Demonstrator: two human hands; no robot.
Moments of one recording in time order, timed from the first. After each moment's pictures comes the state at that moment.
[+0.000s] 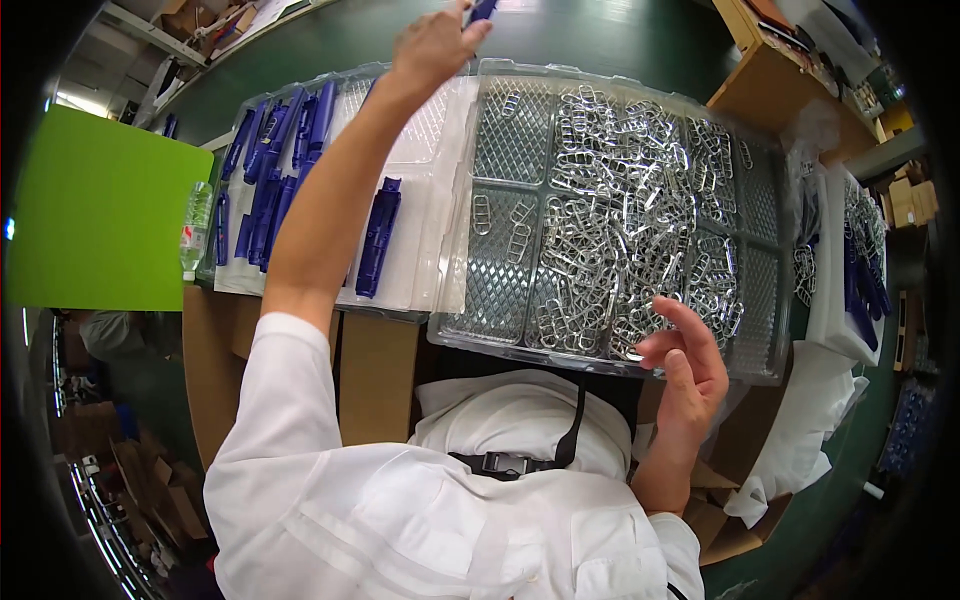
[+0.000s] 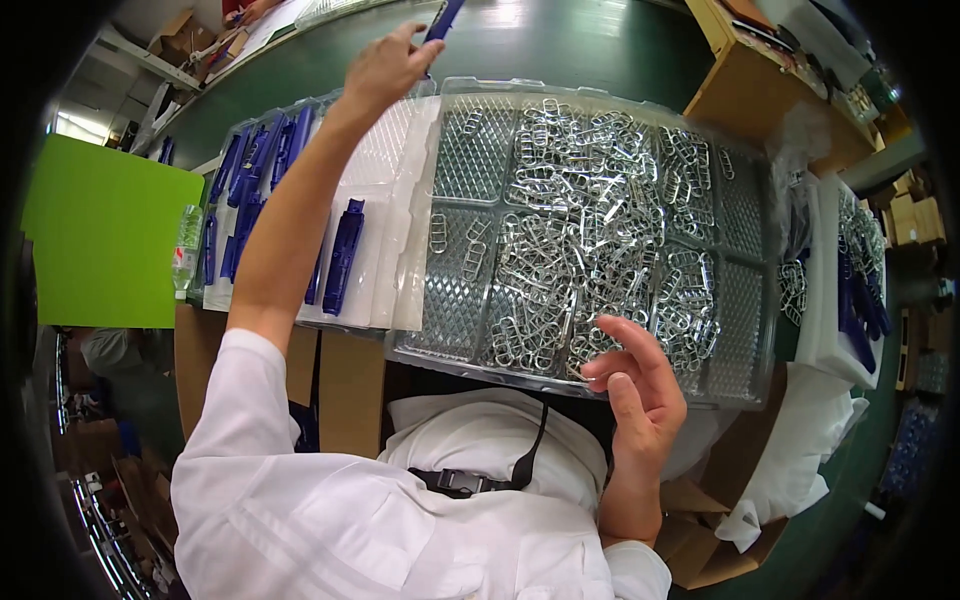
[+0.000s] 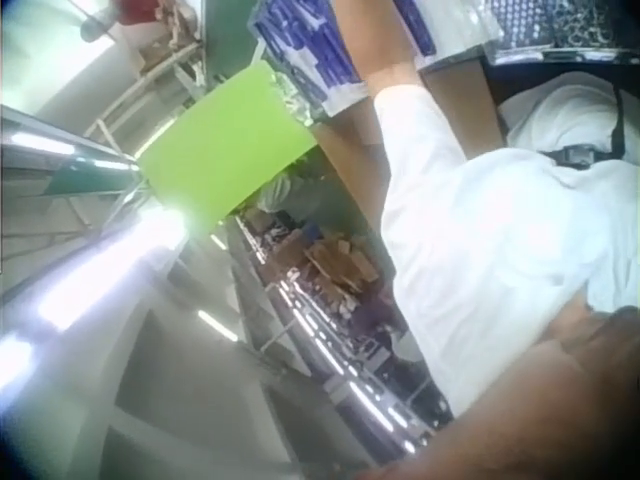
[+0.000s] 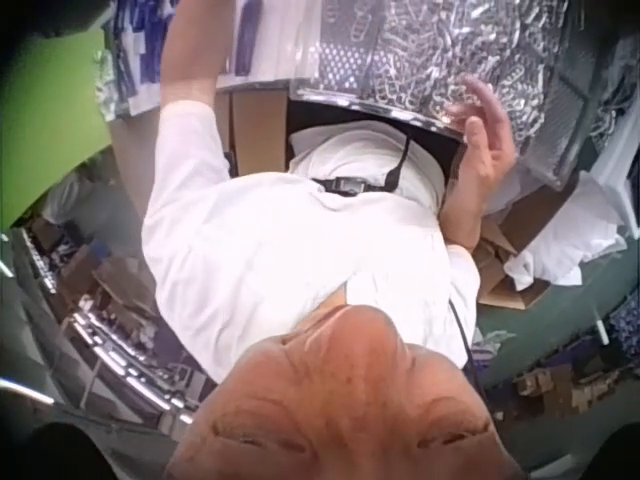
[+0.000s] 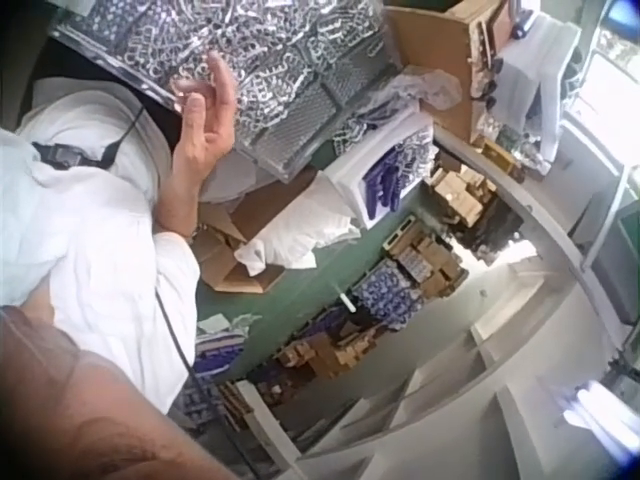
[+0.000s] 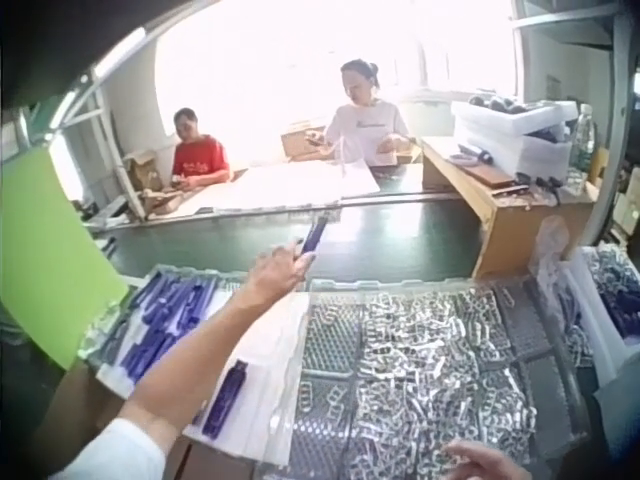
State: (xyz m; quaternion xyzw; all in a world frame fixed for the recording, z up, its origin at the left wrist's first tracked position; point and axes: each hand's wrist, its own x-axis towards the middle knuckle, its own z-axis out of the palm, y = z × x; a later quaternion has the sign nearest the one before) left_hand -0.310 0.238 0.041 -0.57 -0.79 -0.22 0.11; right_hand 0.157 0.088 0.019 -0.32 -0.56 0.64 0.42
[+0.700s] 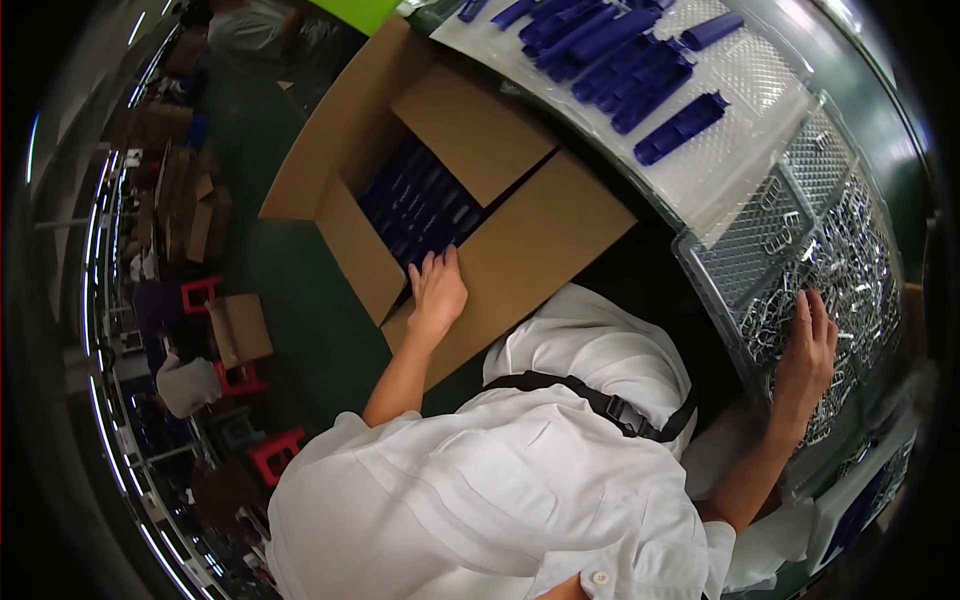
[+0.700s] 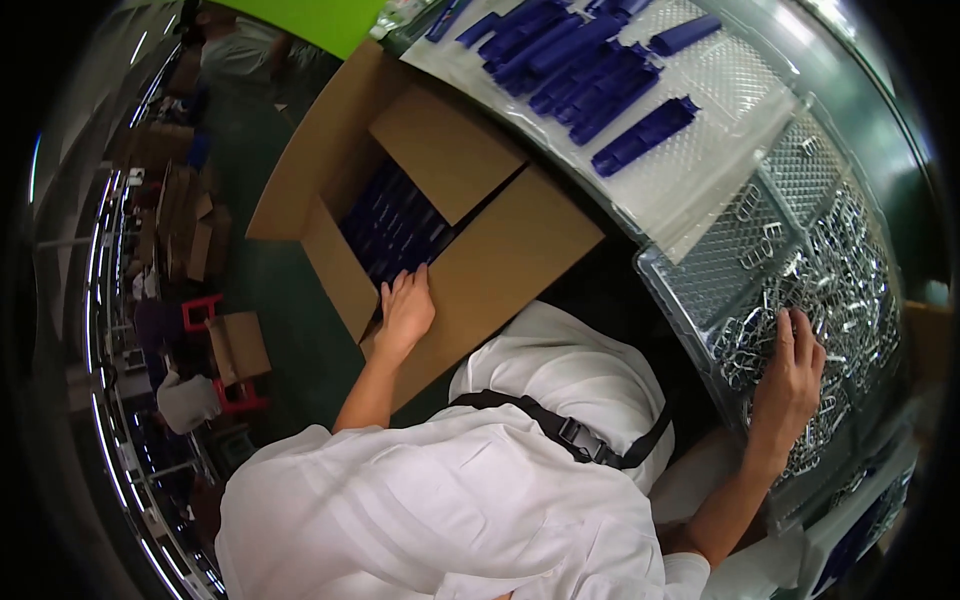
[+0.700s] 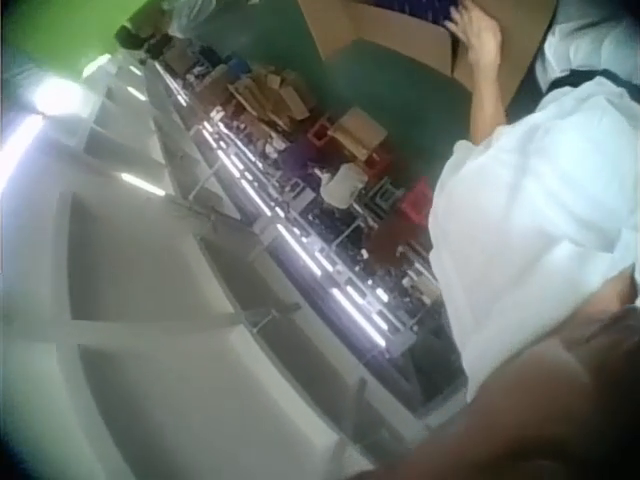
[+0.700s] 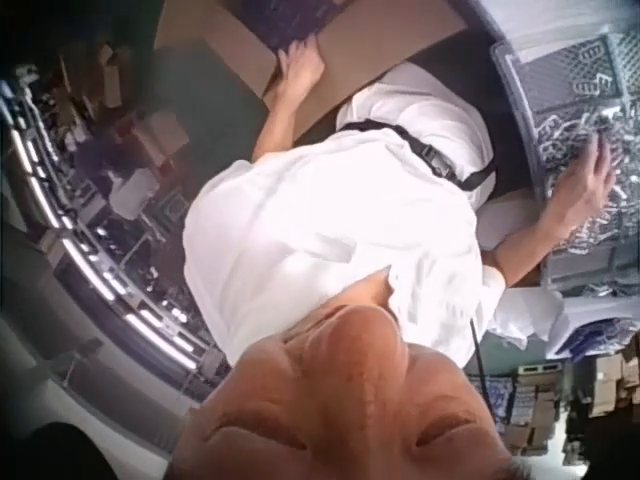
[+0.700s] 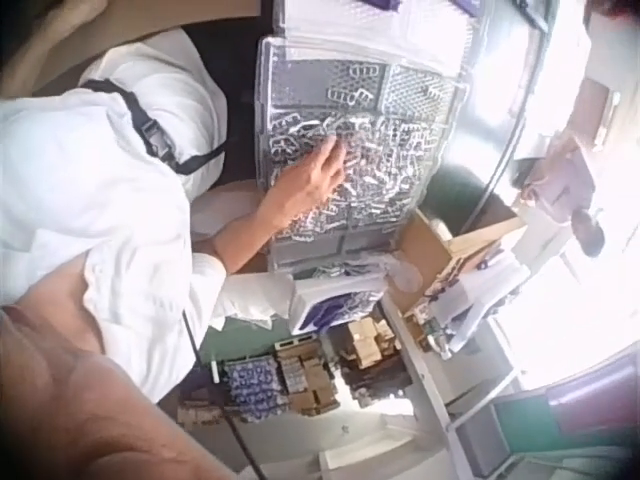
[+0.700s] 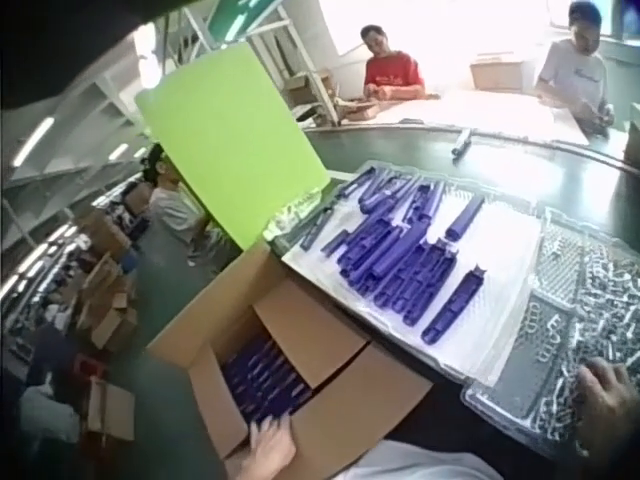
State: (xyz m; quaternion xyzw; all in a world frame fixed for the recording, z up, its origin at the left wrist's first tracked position) left_hand -0.102 -0.377 -0.143 -0.09 -0.99 0.04 -0.08; right_hand 0.083 0.143 -0.023 -0.14 -0.98 -0.01 0.10
